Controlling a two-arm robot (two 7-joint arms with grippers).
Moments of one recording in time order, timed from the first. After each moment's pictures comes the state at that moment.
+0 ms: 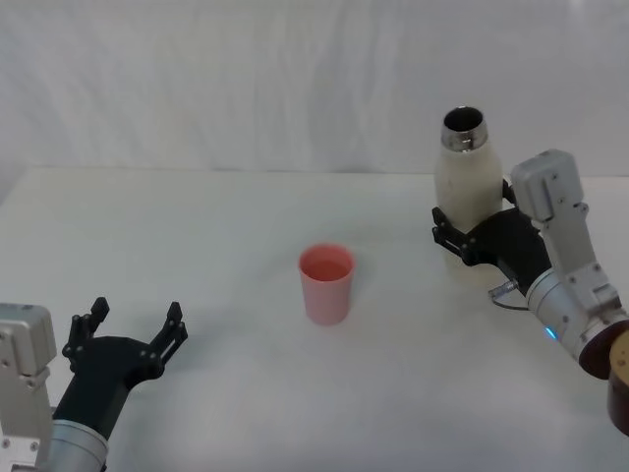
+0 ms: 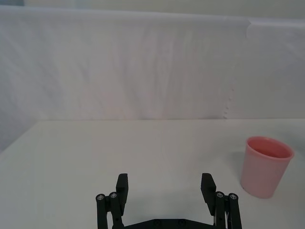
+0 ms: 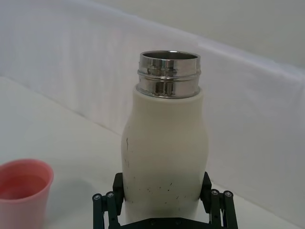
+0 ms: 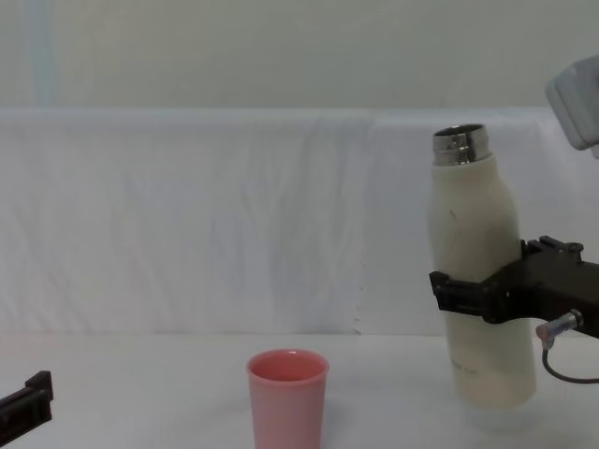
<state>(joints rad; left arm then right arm) 0.27 0.24 0.04 -1.85 -0.25 -0.02 -0.02 0.23 0.17 -0.27 -1.58 -0.08 0.14 0.17</state>
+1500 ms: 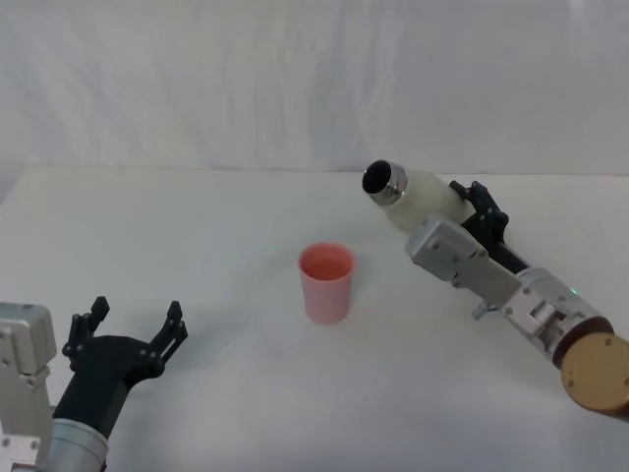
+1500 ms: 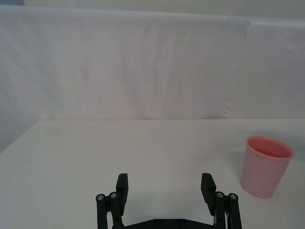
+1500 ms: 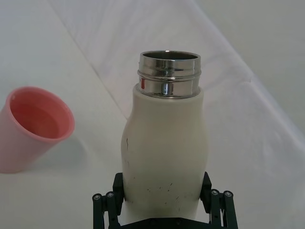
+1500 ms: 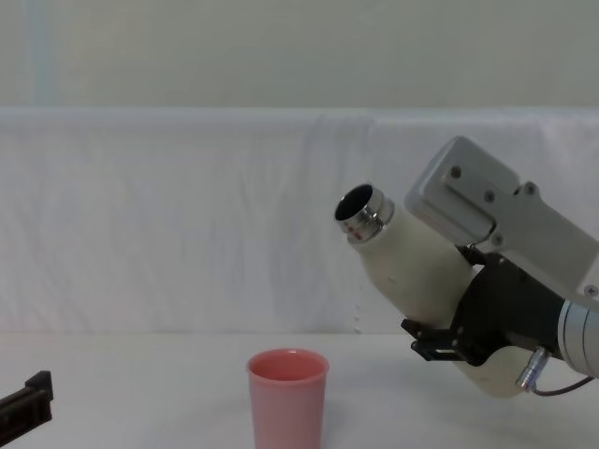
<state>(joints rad) 0.27 0.24 0.04 -1.85 -0.25 -0.02 -0.02 0.30 0.26 -0.43 -1.54 -0.51 0.10 0.18</state>
